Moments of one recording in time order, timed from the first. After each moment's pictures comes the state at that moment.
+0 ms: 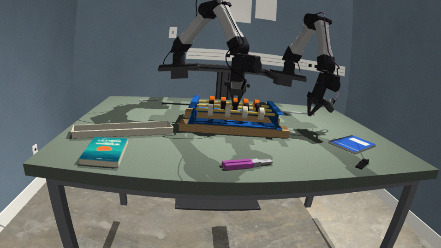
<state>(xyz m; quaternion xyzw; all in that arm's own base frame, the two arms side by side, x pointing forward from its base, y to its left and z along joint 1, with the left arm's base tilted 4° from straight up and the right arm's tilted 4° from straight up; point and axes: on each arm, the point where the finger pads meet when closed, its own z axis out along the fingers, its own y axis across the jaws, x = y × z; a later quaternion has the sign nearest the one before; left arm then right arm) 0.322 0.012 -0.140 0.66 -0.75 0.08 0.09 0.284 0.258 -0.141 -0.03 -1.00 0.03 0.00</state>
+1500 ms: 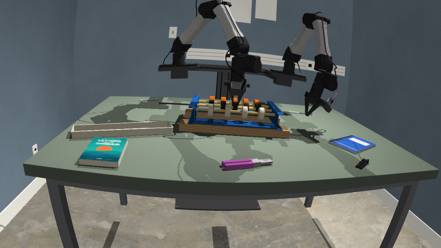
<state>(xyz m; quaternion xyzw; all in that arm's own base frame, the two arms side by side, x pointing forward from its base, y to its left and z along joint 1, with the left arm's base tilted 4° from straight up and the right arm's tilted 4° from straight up) 0.321 -0.001 -0.141 0.65 -0.75 0.08 0.09 0.284 0.258 -0.141 -0.03 -1.00 0.03 0.00</state>
